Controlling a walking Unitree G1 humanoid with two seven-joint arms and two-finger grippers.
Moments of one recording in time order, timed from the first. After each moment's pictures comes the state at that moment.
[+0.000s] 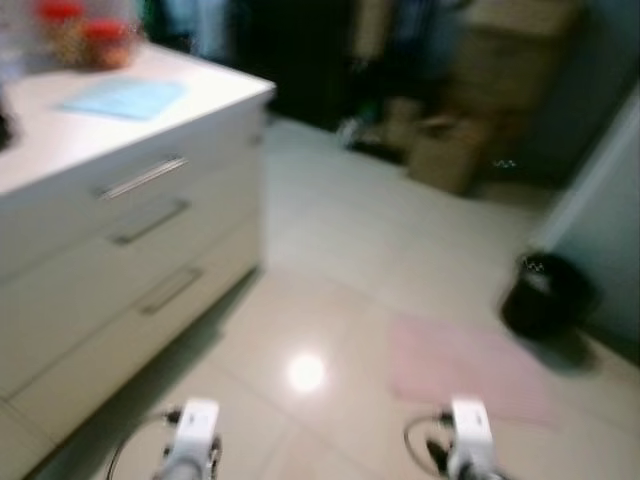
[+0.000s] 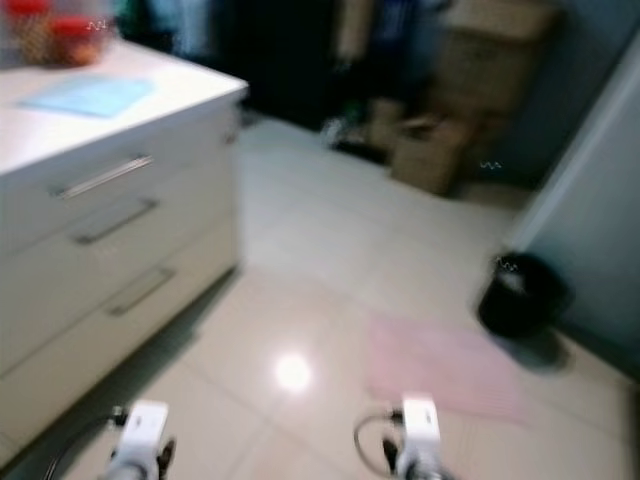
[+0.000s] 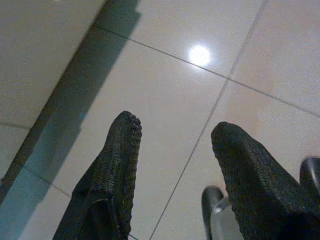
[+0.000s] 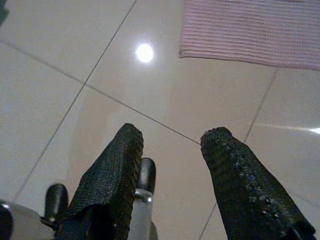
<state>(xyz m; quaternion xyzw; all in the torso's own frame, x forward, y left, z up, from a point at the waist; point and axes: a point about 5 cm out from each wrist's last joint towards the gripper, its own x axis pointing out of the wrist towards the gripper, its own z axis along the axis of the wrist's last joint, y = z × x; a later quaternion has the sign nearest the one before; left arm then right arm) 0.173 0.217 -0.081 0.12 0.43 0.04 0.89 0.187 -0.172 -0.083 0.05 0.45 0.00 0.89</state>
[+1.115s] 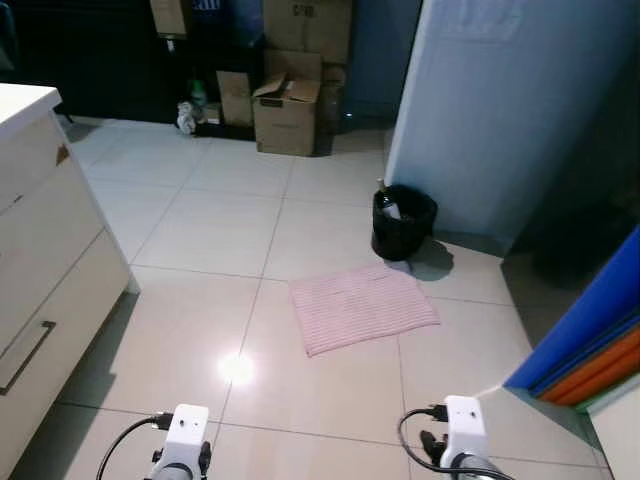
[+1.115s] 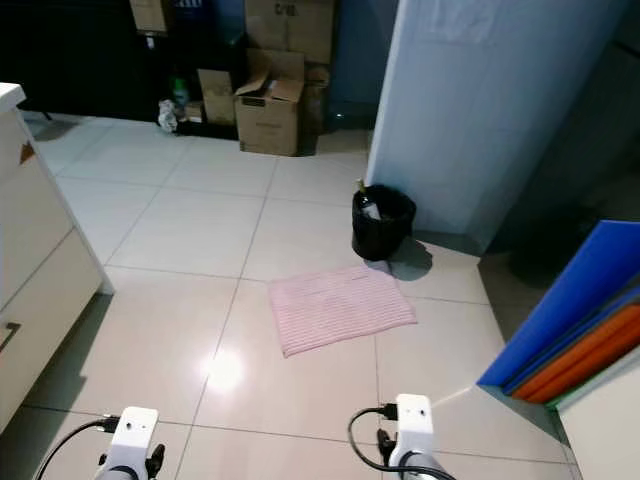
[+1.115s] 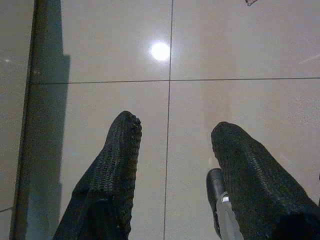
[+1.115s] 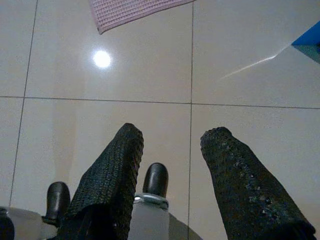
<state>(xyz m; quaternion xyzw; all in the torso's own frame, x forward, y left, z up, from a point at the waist) 0.176 0.218 -0.081 0.12 0.44 0.05 0.89 0.190 -0.177 -0.081 0.04 0.44 -0.02 0.90</state>
